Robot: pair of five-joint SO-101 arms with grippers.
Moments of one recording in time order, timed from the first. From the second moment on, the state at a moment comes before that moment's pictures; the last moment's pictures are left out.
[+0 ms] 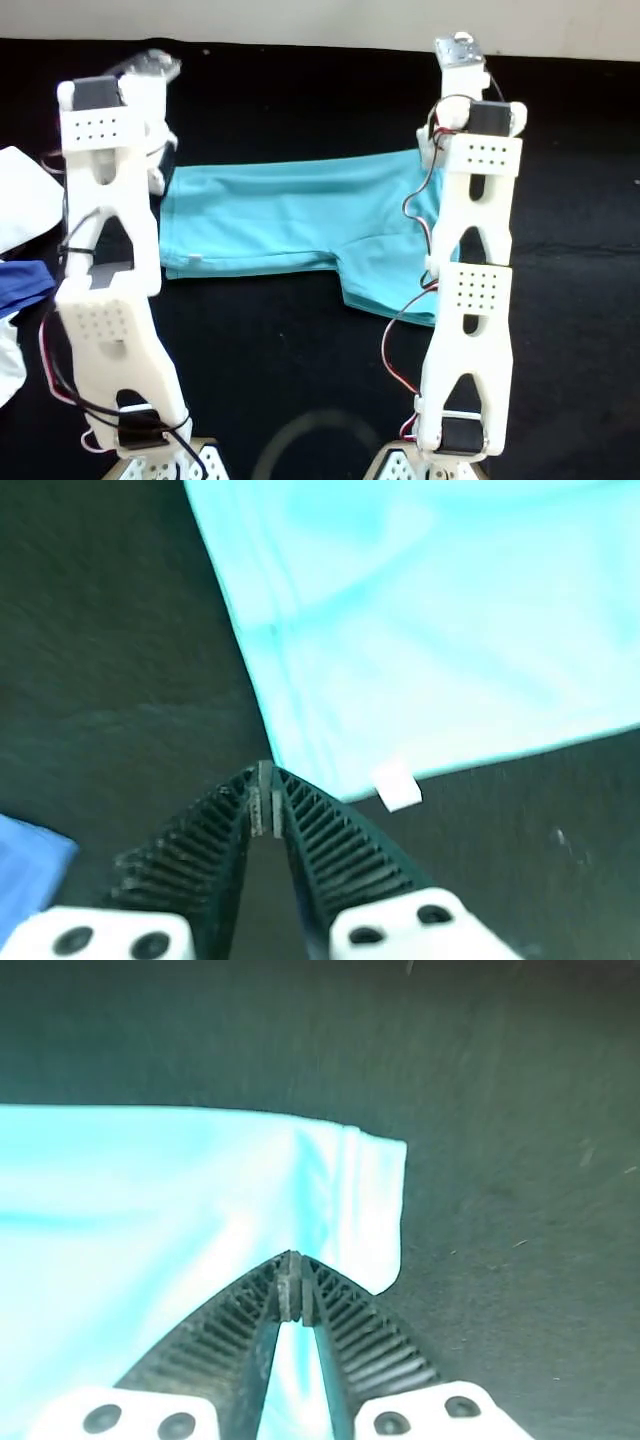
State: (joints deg) left arm -14.7 33.6 -38.1 96.8 -15.9; right arm -0.6 62.2 -93.8 100.4 13.9
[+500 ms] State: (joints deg) left arm -14.7 16.7 10.5 69.0 -15.9; right arm -0.7 35.7 -61.8 100.5 13.9
